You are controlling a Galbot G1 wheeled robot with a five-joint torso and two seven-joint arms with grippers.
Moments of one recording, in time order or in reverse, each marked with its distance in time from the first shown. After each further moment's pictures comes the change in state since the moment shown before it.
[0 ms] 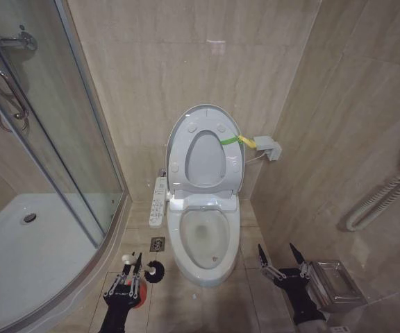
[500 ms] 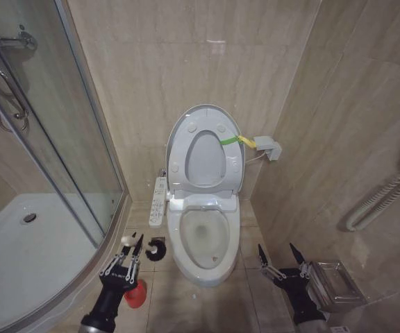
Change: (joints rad) left arm -0.091 0.131 -0.073 -0.058 -0.097 0.008 0.131; right arm 0.000 0.000 0.000 0.000 0.000 0.000 0.000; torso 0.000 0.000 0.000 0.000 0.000
